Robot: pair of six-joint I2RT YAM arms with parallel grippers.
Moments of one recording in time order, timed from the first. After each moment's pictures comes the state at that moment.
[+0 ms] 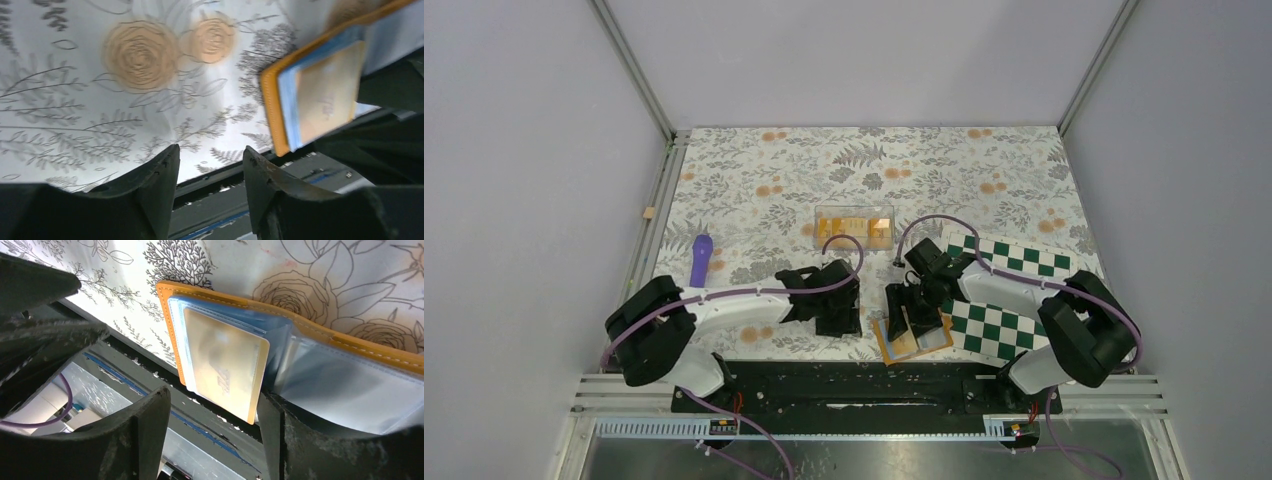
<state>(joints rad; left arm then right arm) -1.00 1.48 0.79 -0.47 0.04 -0.96 0.70 1.47 0.72 -0.53 -0.45 0.51</state>
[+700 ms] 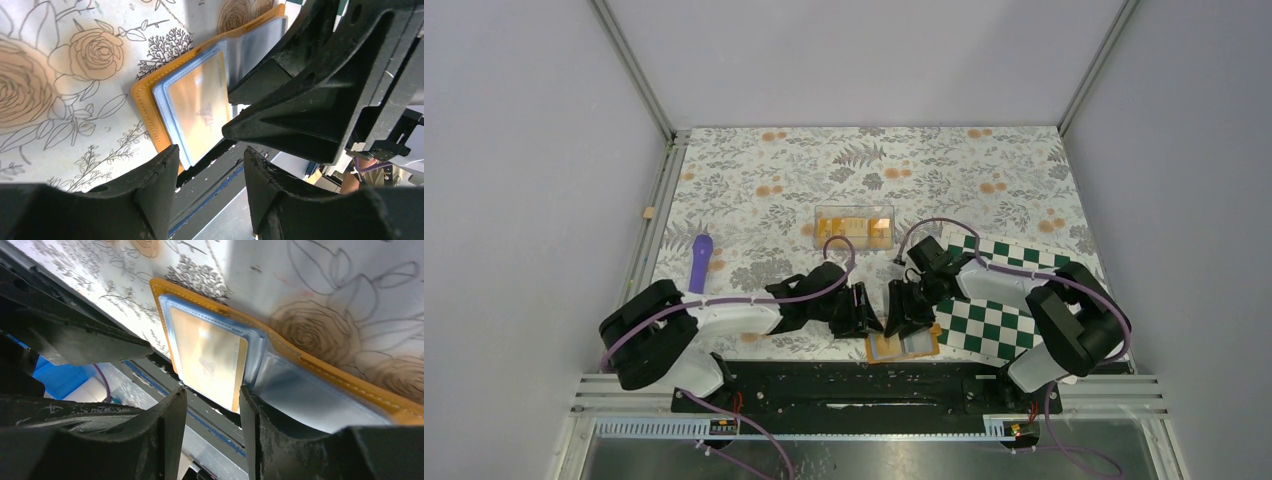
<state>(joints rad) -0.97 1.45 0.58 0.09 0.29 -1.13 0.65 1.52 0.69 -0.44 -0.57 0.57</state>
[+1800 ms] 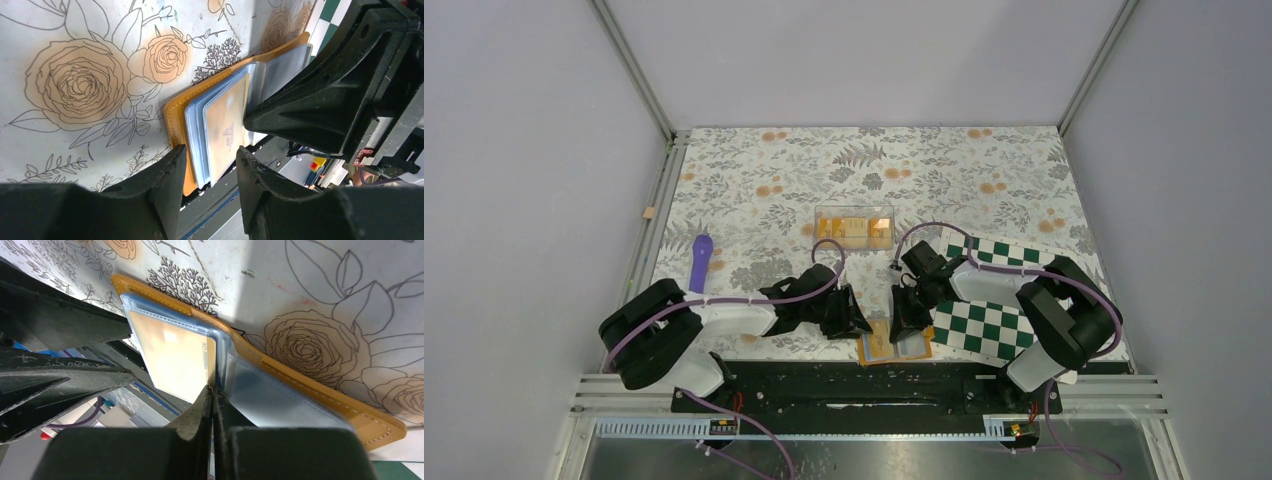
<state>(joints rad) -0.91 1.43 0.50 0.11 0.28 -1.14 0.69 1.58 0.69 -0.40 -0.54 0.60</state>
